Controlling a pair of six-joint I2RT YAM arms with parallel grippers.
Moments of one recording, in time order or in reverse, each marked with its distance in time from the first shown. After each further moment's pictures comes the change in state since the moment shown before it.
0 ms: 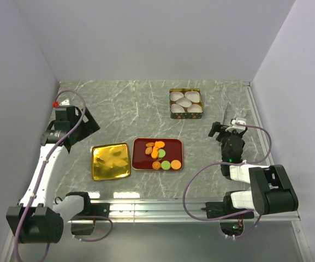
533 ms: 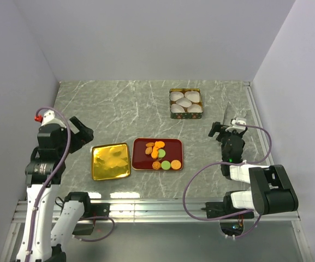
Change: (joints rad) left arm 0.000 -0.381 -0.007 -0.152 0.004 -0.025; right arm -0.001 0.000 0.000 0.001 -0.002 0.000
